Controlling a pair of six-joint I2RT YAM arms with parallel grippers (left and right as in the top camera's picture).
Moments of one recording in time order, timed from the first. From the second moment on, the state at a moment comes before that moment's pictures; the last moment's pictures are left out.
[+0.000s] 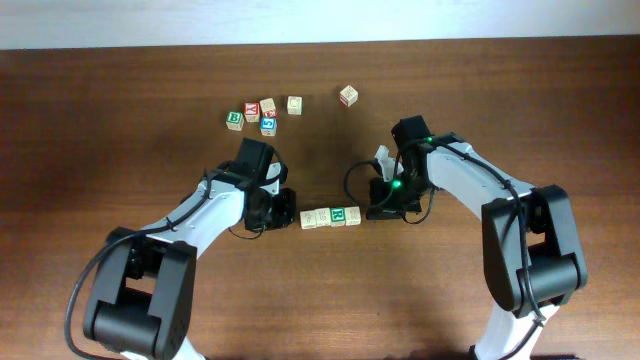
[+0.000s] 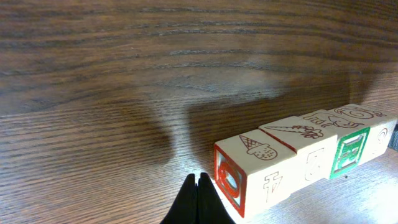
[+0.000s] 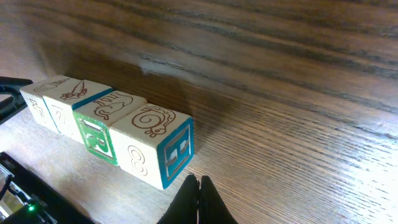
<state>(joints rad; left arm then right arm) -0.31 1.80 1.01 -0.55 0.37 -0.39 0.26 1.97 1.25 -0.84 -0.54 0.16</state>
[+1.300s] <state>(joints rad) -0.32 1.80 1.01 -0.55 0.45 -0.40 0.26 1.94 1.25 -0.85 -0.62 0.05</state>
